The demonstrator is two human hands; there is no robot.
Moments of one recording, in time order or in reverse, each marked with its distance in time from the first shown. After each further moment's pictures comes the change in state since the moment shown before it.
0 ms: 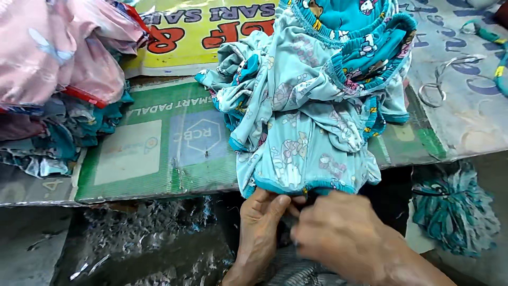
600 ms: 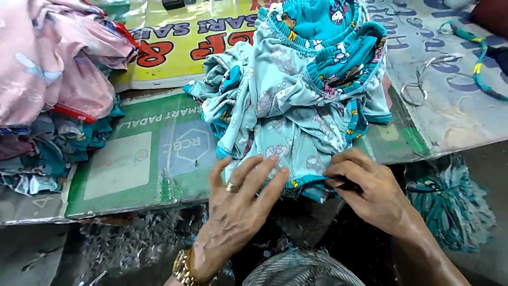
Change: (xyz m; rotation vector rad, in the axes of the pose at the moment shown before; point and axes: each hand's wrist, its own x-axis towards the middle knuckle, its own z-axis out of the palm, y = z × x) left_hand 0.051 0.038 -0.023 1.599 -0.316 0.952; right_hand -0.026 0.054 -0.038 -0.099 0.074 0.340
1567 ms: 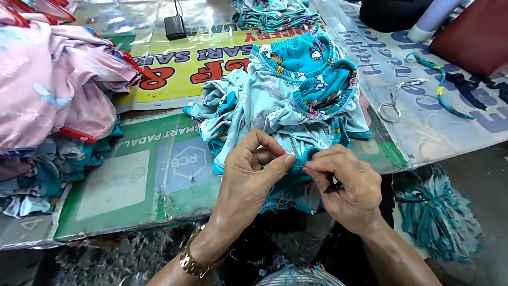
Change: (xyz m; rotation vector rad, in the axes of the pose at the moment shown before) left_hand 0.087 0.013 -0.010 -1.354 0.098 -0.664; right_hand 0.054 -0.031 0.012 0.042 0.437 -0.216
